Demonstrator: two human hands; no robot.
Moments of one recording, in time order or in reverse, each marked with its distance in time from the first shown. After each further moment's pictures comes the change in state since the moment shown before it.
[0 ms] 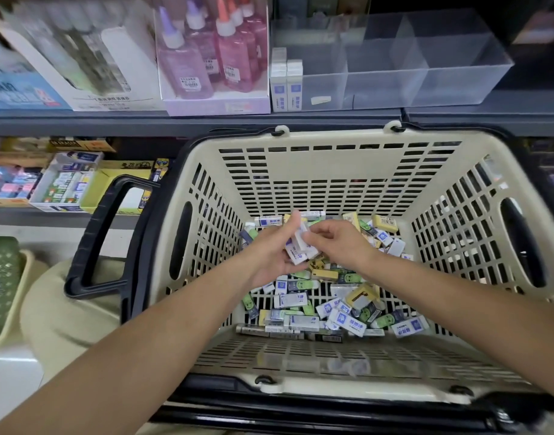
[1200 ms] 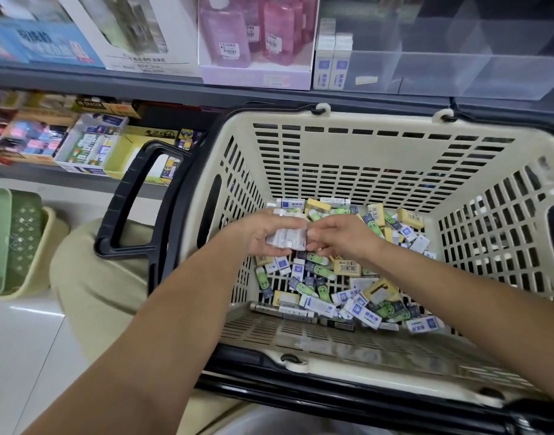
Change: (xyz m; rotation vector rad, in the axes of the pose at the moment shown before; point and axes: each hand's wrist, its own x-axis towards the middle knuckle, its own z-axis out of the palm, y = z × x) left_hand 0.012 0.009 -0.055 0.153 0.133 -0.173; right_hand 0.020 0.010 0.026 0.188 -0.181 0.164
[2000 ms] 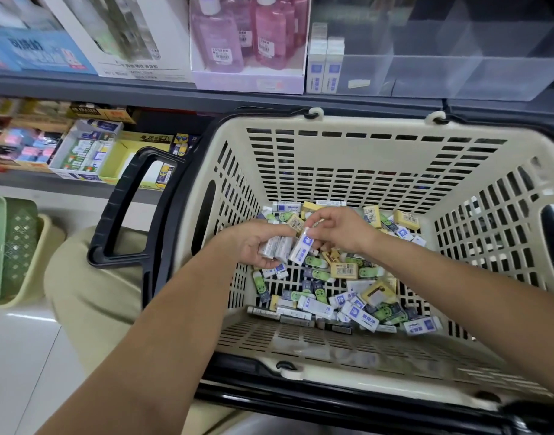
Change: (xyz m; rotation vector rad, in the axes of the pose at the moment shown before) left_hand 0.002 -0.003 -0.004 0.115 -0.064 -0.113; right_hand -0.003 -0.022 -0.007 -0.190 -0.001 -0.018
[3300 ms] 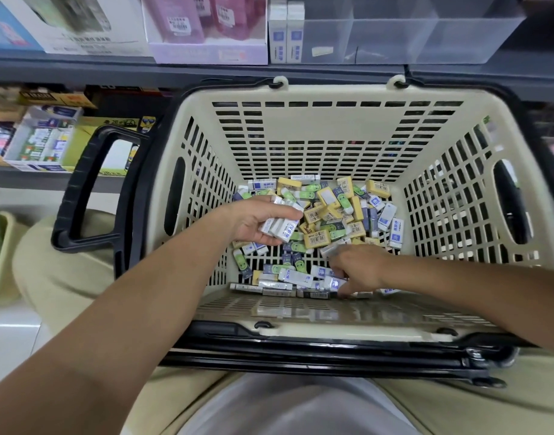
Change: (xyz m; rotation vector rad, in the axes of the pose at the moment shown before) left_hand -0.010 0.004 0.035 0.112 -0.058 0.113; right_hand -0.061 0.079 -0.007 -1.246 -0.389 -0.013
